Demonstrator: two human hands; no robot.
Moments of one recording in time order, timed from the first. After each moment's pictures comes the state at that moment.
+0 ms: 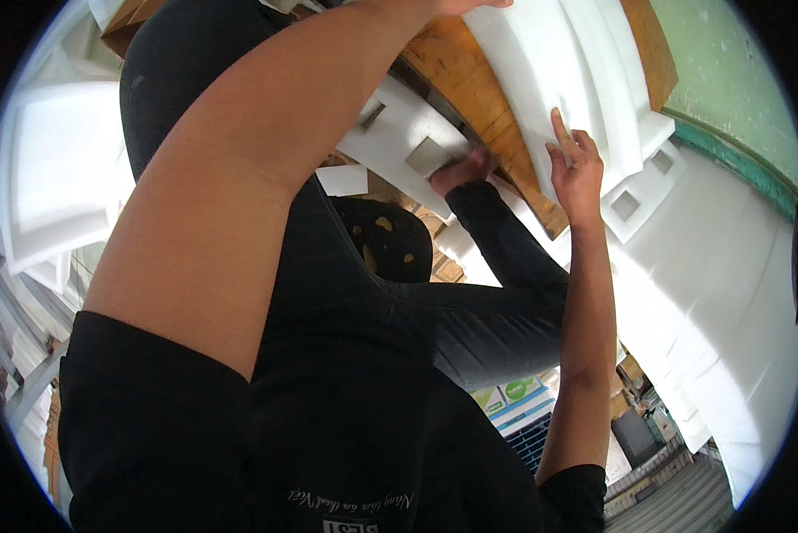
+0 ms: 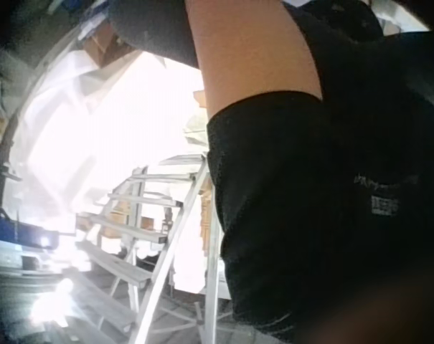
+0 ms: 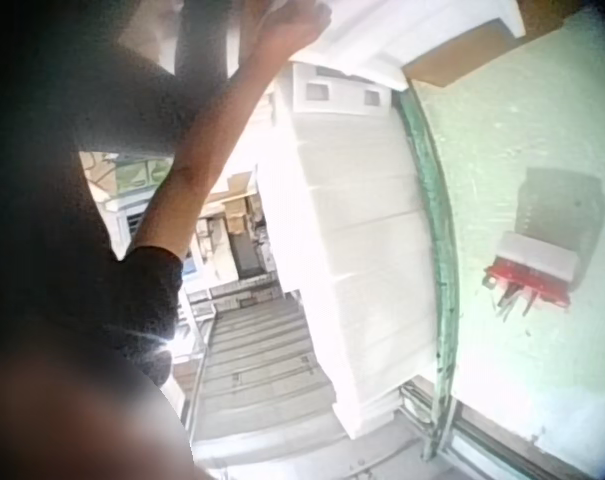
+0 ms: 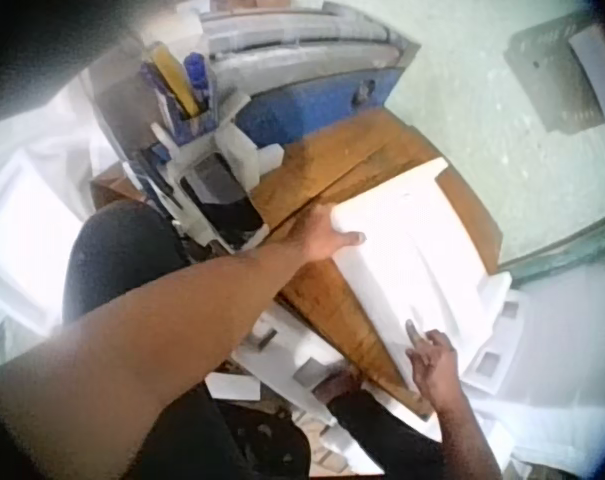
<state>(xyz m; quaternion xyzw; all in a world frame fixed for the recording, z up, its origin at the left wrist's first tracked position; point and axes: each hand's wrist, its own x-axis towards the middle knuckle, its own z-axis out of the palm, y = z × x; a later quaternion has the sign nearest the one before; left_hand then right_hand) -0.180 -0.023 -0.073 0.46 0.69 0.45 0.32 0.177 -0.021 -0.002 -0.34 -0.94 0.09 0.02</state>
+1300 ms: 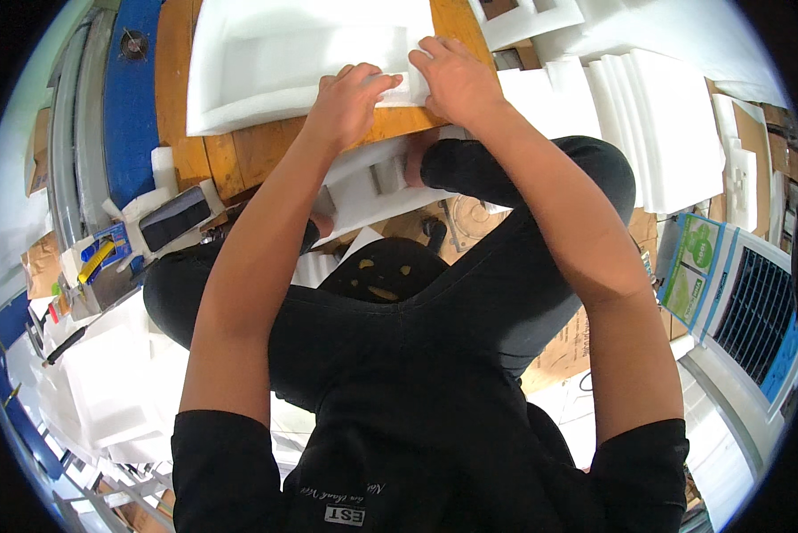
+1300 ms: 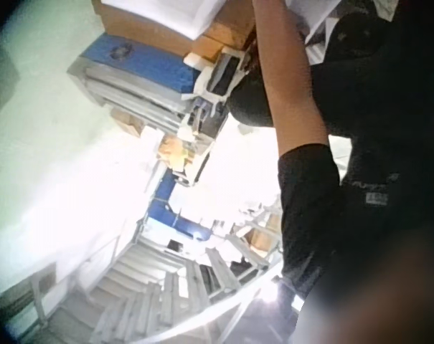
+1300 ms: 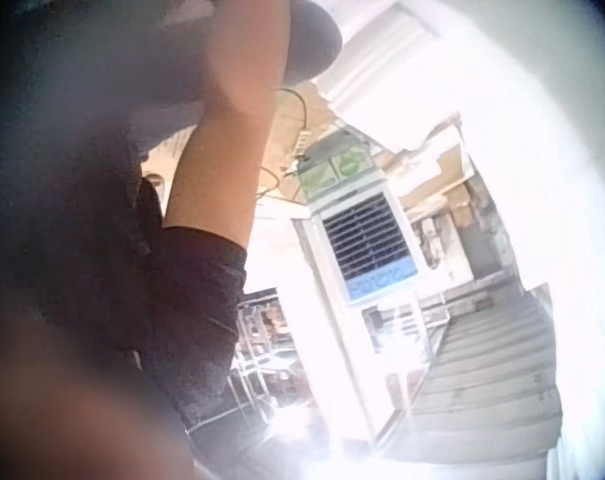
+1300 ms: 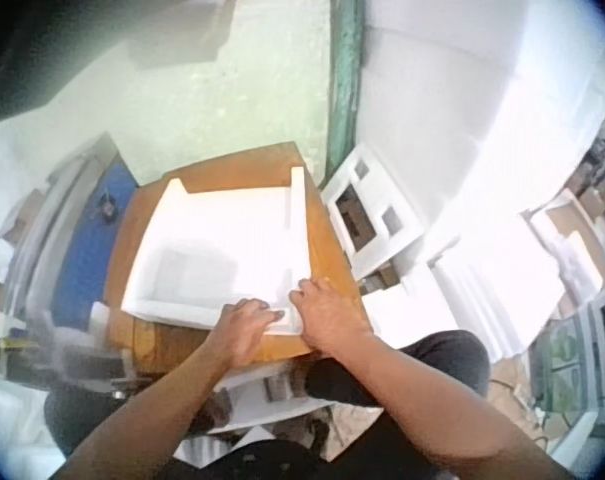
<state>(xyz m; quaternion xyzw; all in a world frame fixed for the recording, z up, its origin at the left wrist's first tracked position) 0.058 -0.038 -0.034 0.90 0.38 0.17 0.13 0.281 -0.060 -0.010 -0.56 -0.82 0.02 0.12</state>
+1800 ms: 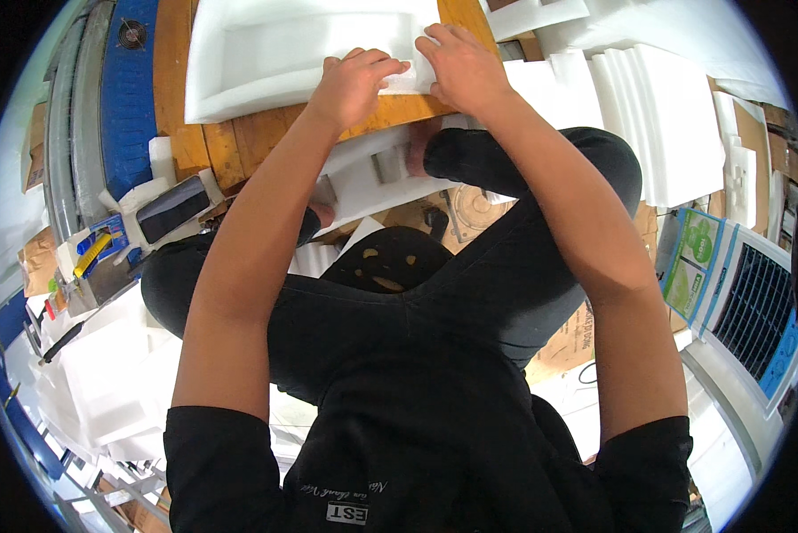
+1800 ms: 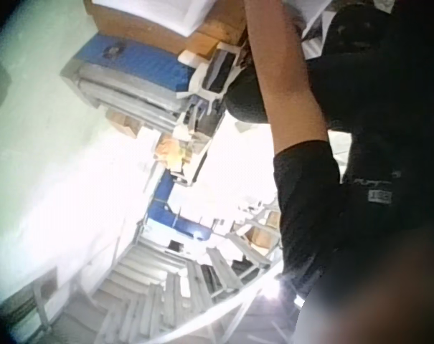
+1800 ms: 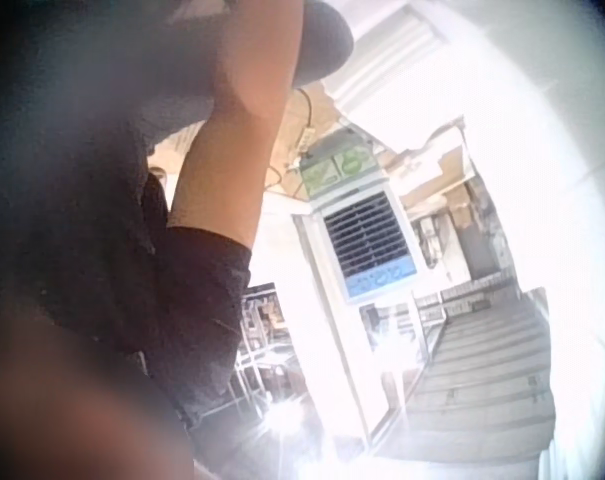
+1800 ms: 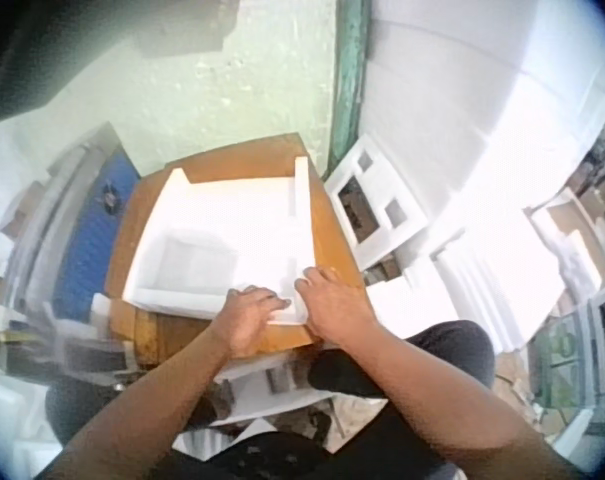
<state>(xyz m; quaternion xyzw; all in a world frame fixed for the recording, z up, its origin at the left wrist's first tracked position) 0.056 -0.031 -0.037 0.91 0.37 0.15 0.12 0.281 -0.058 -0.013 -0.54 -0.83 0.00 0.12</state>
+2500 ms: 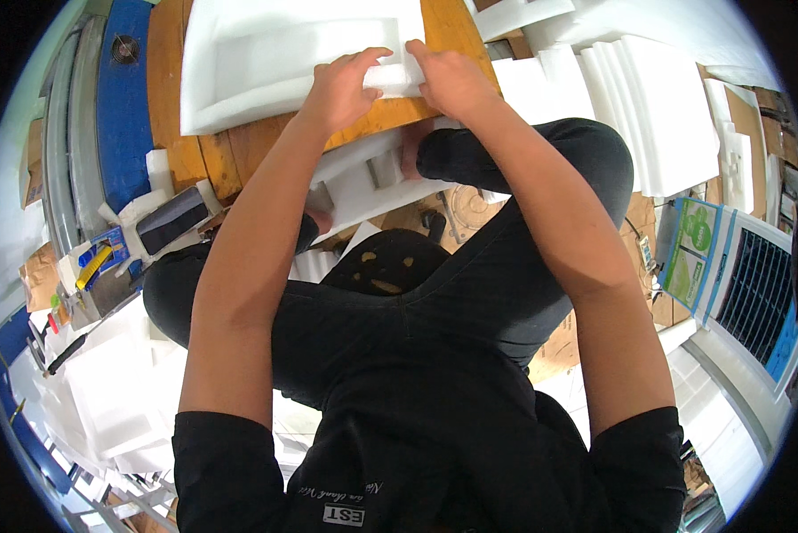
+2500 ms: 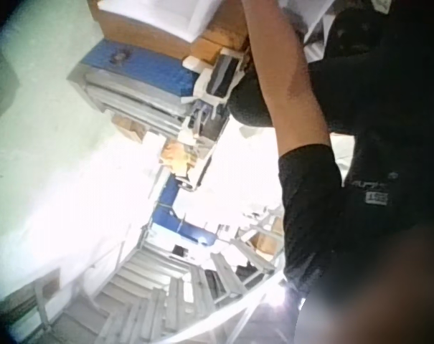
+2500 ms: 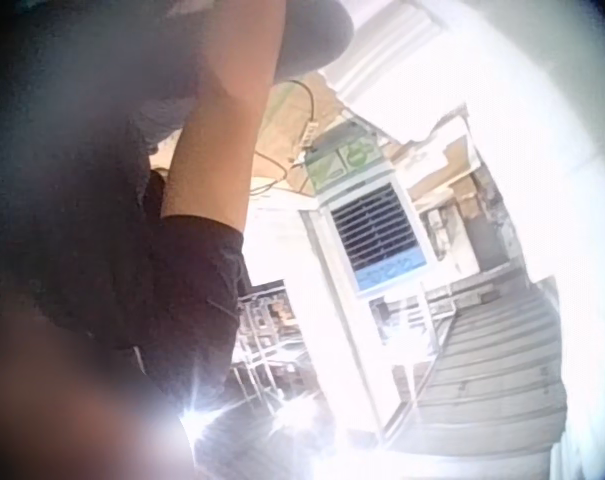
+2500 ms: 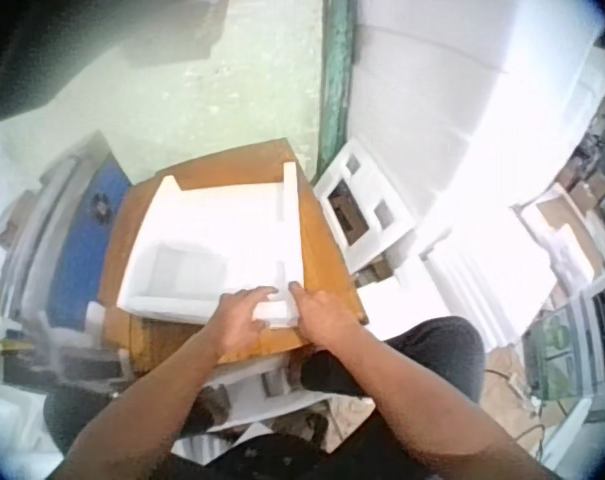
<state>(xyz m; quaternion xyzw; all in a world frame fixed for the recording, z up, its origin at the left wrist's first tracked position) 0.063 -0.031 -0.024 0.86 0.42 0.18 0.24 0.279 -0.063 -0.020 -0.61 -0.77 0.15 0.09</state>
